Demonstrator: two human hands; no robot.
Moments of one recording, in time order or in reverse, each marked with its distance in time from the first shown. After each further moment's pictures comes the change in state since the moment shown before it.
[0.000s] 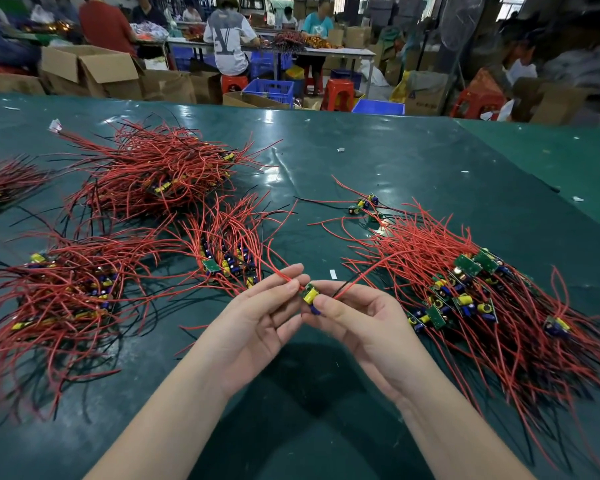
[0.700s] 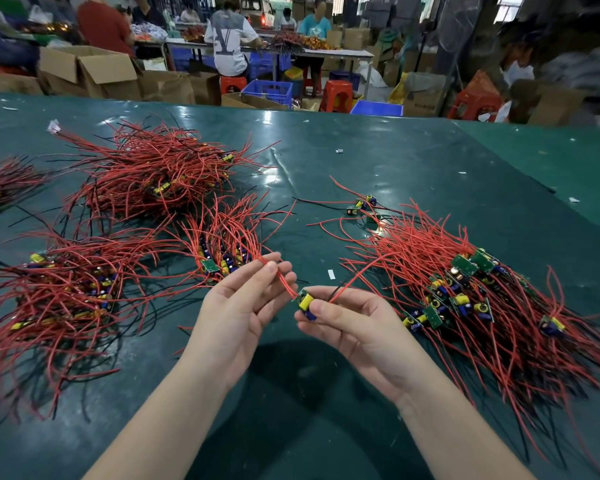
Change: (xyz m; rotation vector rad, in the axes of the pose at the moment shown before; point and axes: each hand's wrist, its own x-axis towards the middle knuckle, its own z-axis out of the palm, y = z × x) left_hand 0.000 0.001 0.001 -0.016 0.129 0.317; right_hand 0.001 -0.001 -0.003 0.081 -0.031 0.137
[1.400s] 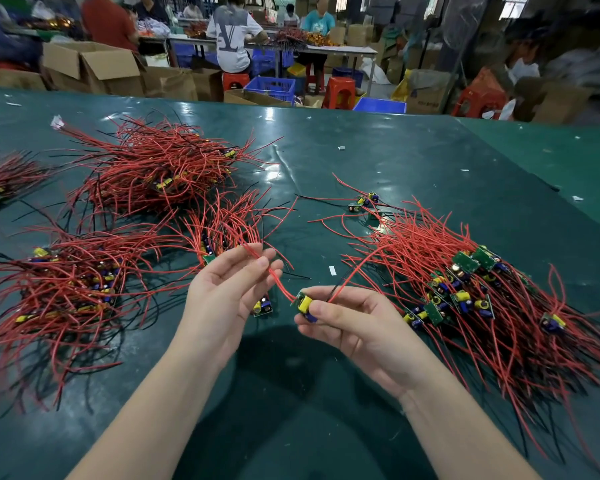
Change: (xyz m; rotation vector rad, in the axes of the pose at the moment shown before) left_hand 0.009 0.008 -0.008 0.017 0.061 0.113; right_hand -0.002 -0.001 -0.001 -0.054 -0.043 0.033
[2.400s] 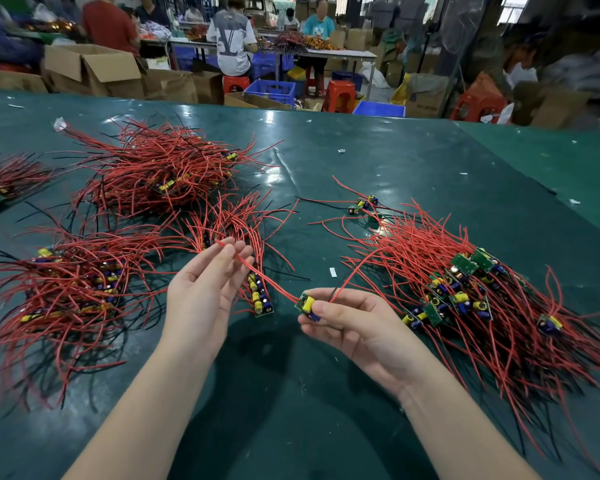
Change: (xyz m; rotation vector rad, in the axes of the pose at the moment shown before) left_hand 0.011 0.006 -0.013 -0.061 0.157 0.087; right_hand 0.004 0.004 -0.007 0.020 0.024 0.052
